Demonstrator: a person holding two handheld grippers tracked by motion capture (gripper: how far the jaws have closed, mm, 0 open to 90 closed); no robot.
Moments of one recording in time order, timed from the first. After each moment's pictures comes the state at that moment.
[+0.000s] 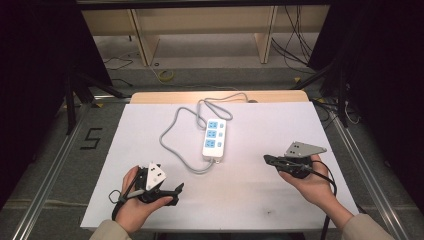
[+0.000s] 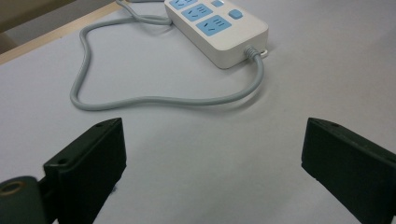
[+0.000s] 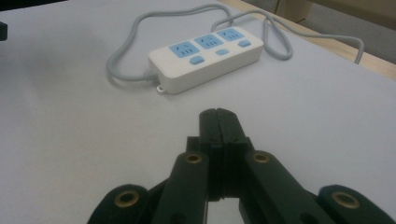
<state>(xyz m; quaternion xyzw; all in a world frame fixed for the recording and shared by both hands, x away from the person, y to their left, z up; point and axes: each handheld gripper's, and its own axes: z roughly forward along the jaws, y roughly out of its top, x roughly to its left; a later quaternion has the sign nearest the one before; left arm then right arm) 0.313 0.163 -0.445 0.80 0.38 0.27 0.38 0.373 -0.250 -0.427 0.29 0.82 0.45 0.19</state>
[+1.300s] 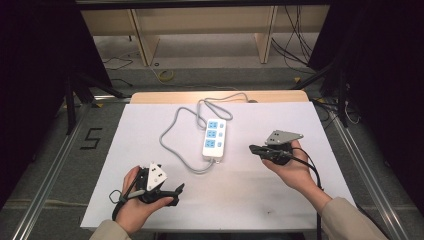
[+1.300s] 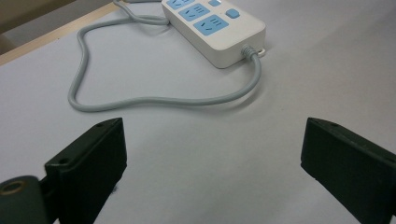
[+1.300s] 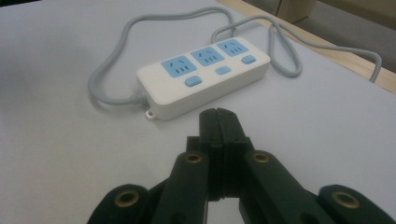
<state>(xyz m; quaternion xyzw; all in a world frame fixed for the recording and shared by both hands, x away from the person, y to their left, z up) 0.312 0.162 -0.446 0.80 0.37 0.27 0.38 0.410 -0.212 -0.427 0.29 0.83 0.44 0.19</state>
